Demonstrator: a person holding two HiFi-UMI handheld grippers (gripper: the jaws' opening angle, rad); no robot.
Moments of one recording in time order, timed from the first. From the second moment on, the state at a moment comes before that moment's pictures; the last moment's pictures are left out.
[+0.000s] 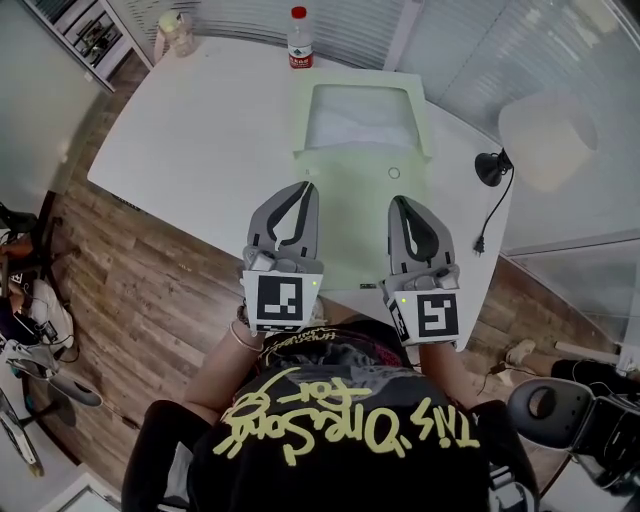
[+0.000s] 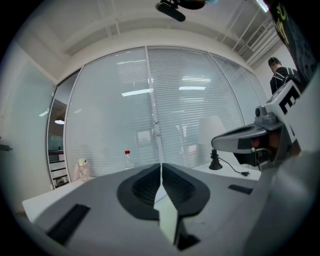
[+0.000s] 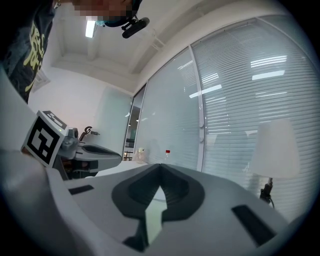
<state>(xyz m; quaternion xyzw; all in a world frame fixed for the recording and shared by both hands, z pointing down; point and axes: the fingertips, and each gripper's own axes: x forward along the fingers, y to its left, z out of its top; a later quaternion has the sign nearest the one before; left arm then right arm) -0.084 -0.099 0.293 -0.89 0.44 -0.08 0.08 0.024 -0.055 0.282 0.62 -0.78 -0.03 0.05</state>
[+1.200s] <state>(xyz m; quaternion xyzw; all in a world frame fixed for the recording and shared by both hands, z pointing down) -0.083 -0.094 0.289 -0.89 0.44 -0.08 0.08 0.022 -0.051 0.273 0.62 -0.78 -0.04 0.03</state>
